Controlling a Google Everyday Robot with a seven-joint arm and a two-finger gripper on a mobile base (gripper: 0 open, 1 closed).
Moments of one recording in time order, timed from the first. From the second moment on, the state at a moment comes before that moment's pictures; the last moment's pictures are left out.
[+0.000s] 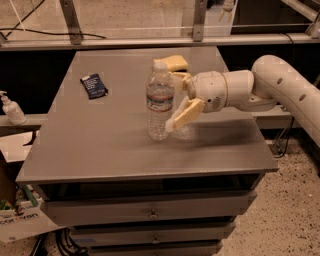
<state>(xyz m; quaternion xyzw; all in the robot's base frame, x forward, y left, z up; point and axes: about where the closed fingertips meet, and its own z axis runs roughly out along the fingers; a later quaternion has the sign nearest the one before) 0.537 -0.003 0.915 -0.54 0.49 0.50 0.47</state>
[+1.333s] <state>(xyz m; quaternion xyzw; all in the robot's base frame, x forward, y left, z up) 0.537 -0.049 0.923 -0.54 0.51 0.47 0.47</state>
